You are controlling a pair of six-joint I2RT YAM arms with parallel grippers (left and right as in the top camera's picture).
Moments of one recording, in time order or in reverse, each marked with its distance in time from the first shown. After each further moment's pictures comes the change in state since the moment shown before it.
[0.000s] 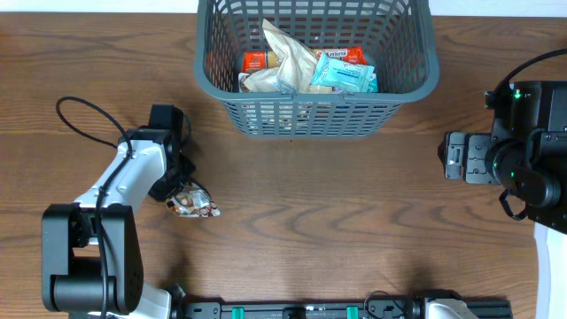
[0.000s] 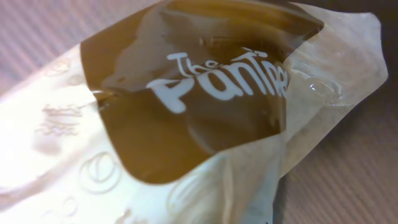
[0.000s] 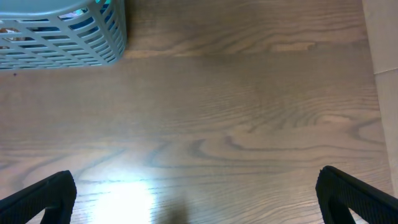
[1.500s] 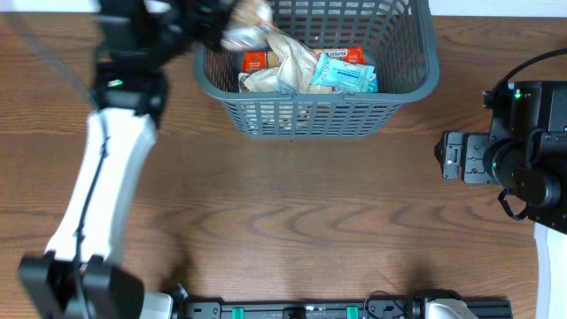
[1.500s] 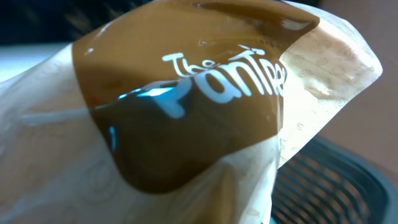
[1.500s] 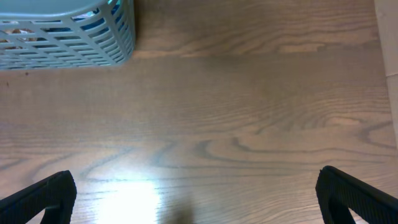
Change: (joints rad) left arm -0.109 -0.069 0.556 0.770 0.836 0.769; right arm 0.000 0.000 0.000 0.002 -0.030 0.000
